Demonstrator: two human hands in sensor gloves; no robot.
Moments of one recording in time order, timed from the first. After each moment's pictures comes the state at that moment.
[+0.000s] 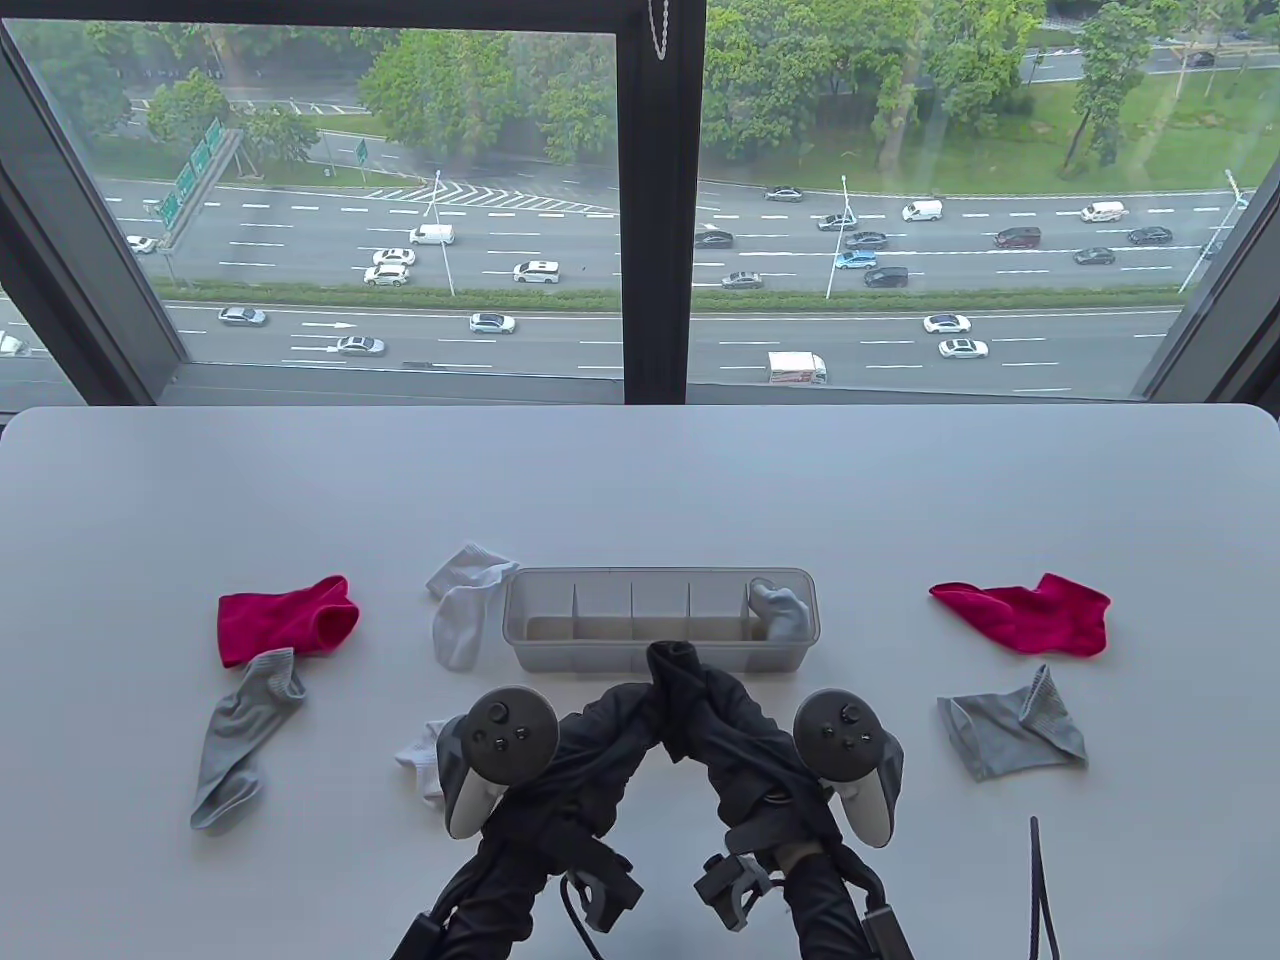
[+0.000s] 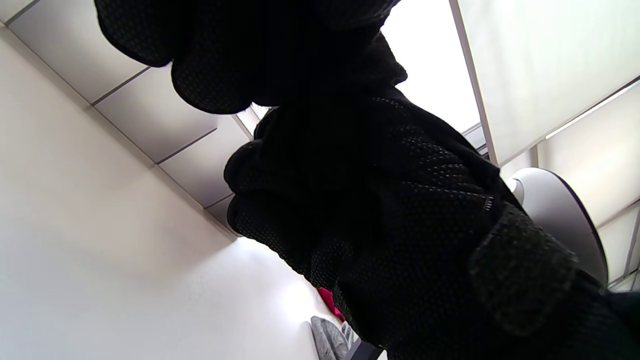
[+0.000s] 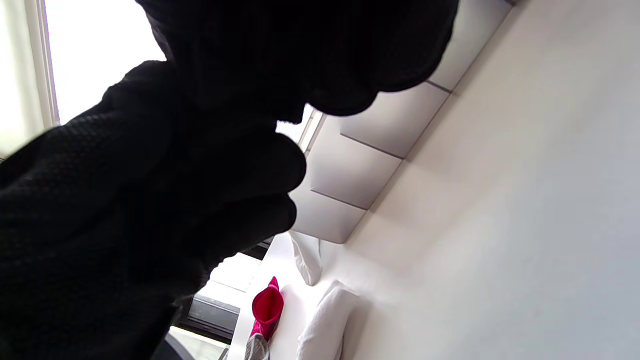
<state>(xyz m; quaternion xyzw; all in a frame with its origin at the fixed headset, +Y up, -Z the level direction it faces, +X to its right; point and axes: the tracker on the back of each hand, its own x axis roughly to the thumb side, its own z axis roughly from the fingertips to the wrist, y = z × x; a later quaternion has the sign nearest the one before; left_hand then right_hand) -0.114 -0.696 -0.279 -0.03 -0.19 0.48 0.86 0.100 -0.730 -0.284 0.08 0.06 0.83 0.55</state>
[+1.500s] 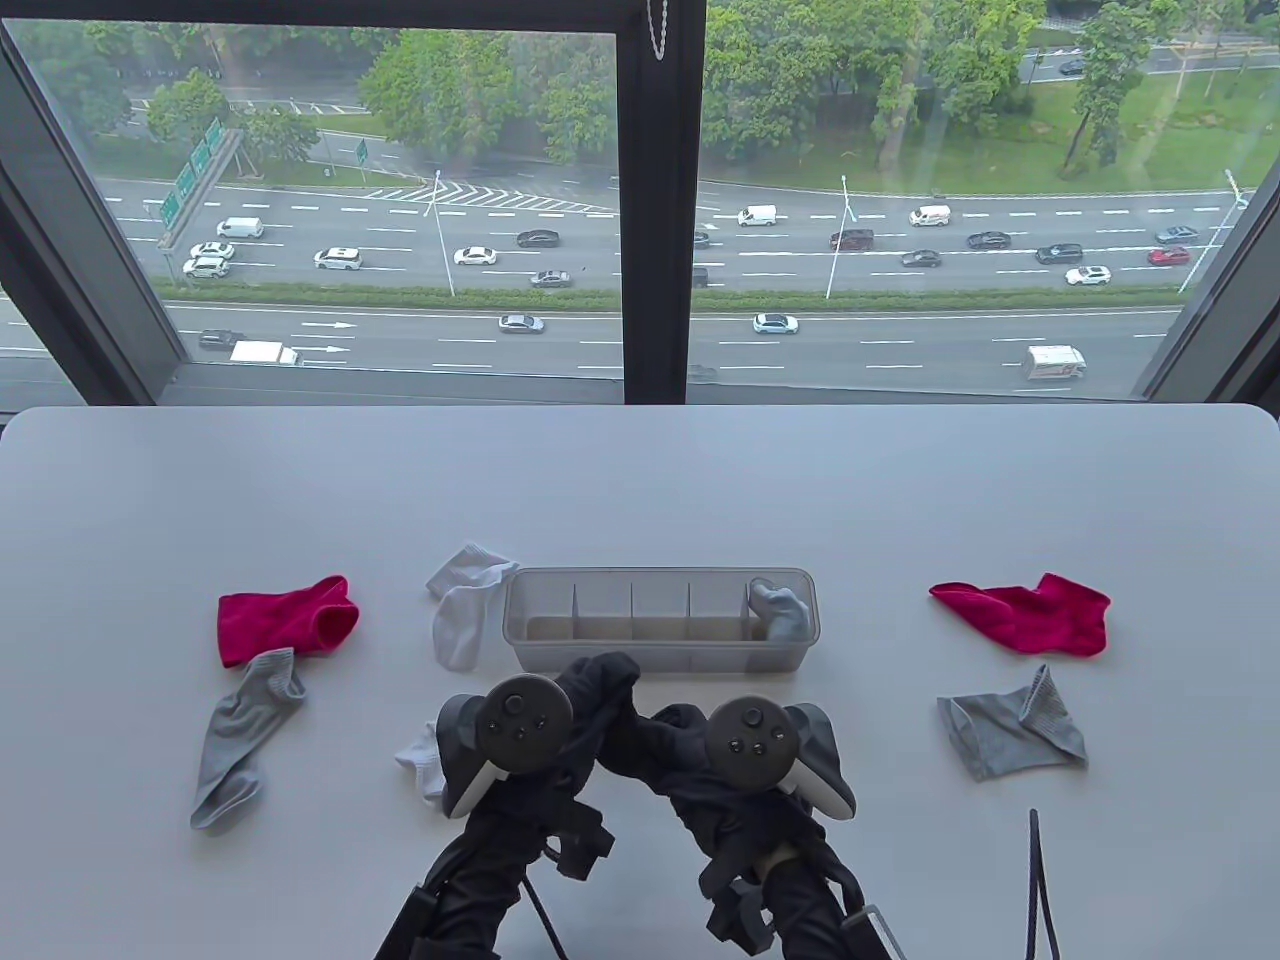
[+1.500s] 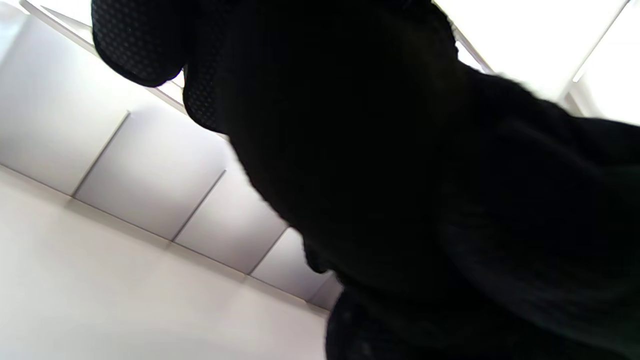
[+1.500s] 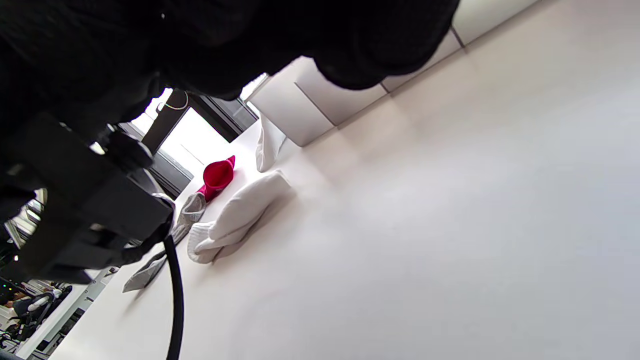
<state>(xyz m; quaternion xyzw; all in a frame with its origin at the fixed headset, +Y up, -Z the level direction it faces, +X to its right) -0.120 -0.685 -0.293 0.05 -0.19 0.32 0.93 0.058 -0.726 -0.280 0.22 0.16 0.91 0.33</state>
